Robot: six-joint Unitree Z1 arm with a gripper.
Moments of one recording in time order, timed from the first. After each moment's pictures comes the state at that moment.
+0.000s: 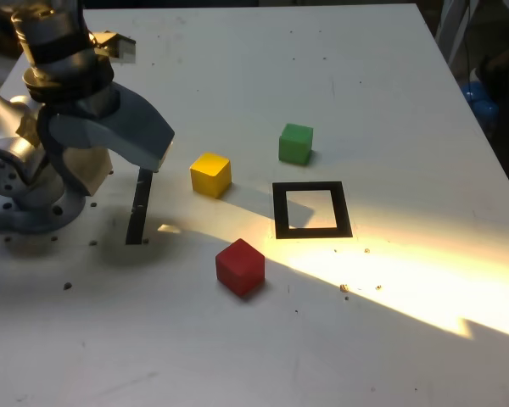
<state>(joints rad) -0.08 1.14 -0.68 0.99 -0.07 0.09</state>
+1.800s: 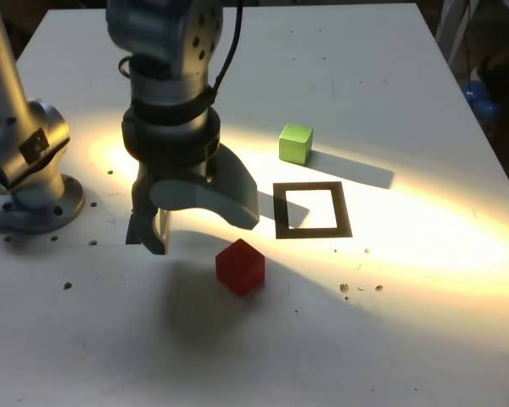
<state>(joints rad) -0.49 1.67 -1.06 1.01 -0.04 -0.54</state>
